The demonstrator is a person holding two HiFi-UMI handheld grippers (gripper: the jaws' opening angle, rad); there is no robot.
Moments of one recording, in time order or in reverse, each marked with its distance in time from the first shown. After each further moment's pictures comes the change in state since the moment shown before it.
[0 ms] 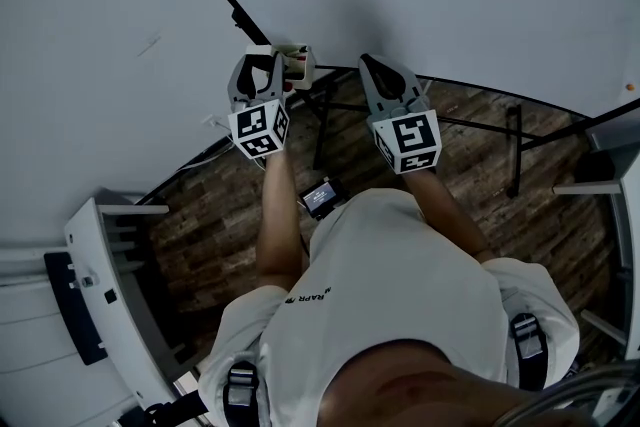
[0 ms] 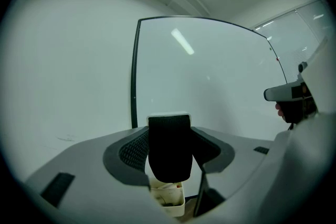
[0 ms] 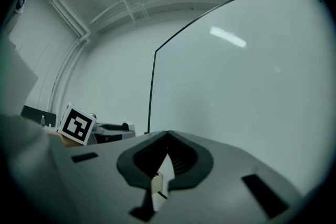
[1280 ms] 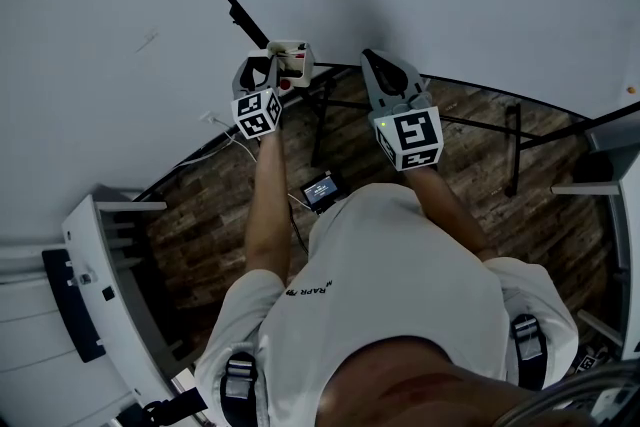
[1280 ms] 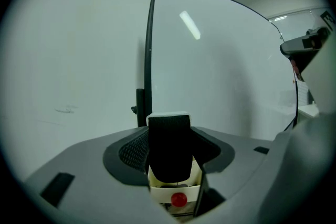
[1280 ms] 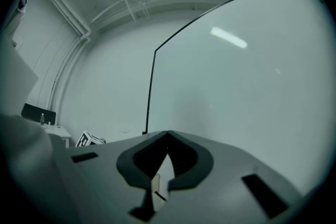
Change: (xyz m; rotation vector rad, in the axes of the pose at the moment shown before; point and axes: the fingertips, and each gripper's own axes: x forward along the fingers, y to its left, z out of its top) left arm 0.035 0.046 -0.112 -0.058 0.147 0.020; right arm 0.000 -0.003 0.003 -0.018 -0.002 -0.003
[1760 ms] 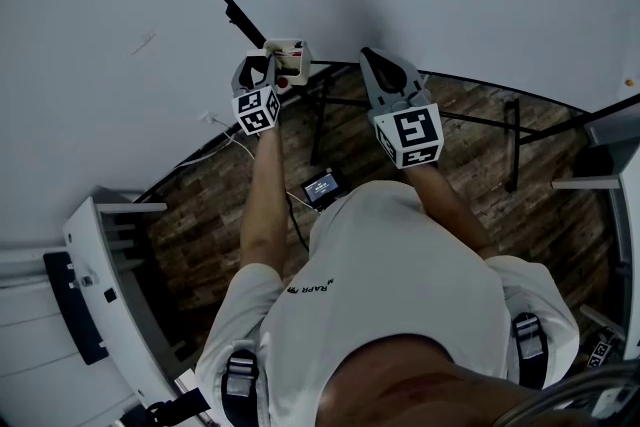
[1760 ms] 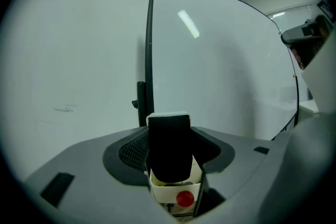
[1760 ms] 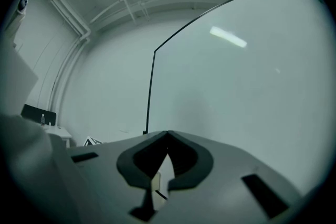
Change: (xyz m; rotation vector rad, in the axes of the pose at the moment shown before) left arm 0.015 0.007 -0.024 0.020 0.020 0.004; right arm -0.002 -0.003 -0.004 0.010 0.008 0.002
